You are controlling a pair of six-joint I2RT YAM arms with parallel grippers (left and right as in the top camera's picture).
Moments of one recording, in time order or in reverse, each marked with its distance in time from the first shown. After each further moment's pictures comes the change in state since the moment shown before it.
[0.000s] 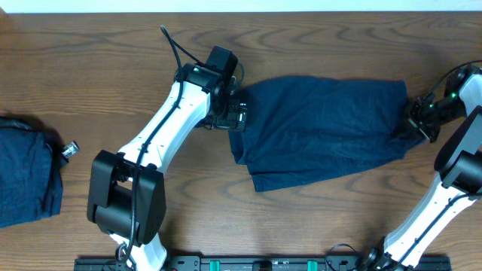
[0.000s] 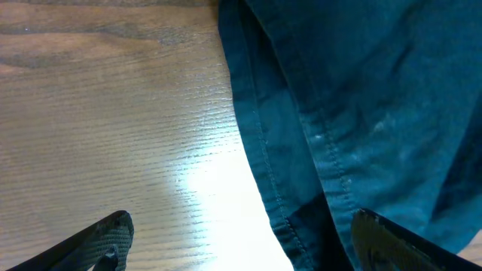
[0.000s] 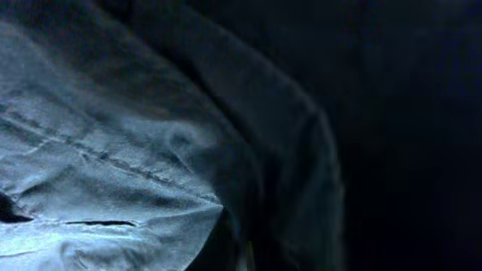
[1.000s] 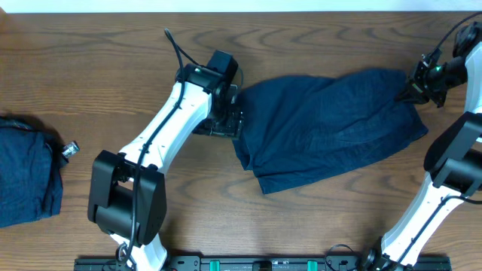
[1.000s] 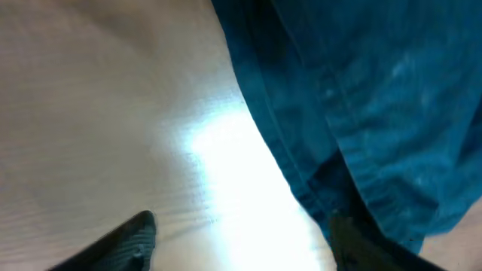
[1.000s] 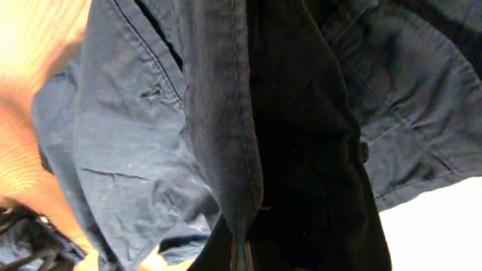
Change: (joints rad) left arm -0.023 0.000 0.000 -0.117 0.039 0.057; right arm 0.105 -0.031 0.378 -0.219 -0.026 -0.020
